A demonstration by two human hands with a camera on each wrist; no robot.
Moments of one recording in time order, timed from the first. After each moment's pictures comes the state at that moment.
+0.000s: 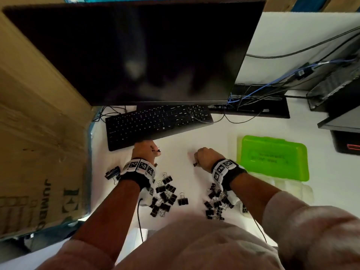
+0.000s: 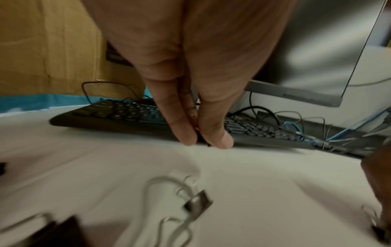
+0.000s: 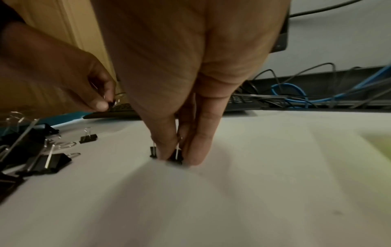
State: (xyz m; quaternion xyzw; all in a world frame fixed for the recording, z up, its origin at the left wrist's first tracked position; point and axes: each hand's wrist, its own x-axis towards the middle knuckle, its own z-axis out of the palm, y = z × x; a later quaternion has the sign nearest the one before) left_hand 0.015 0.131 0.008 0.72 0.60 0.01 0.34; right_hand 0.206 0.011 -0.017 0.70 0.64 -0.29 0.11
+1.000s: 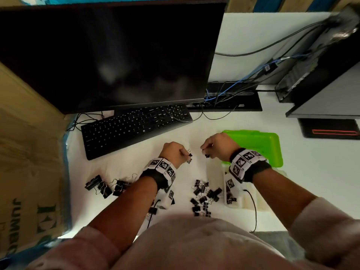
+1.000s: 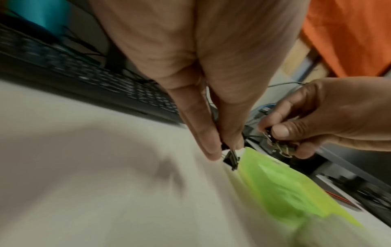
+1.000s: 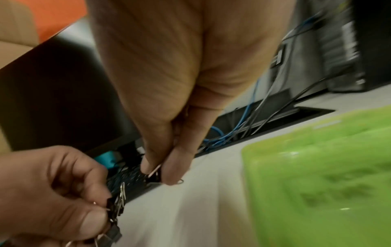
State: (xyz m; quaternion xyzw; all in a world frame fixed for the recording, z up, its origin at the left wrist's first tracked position) left_hand 0.111 0.060 0.020 0.78 0.44 -0.05 0.45; right_hand 0.274 -0.041 0.042 0.79 0.48 -0.36 -0.15
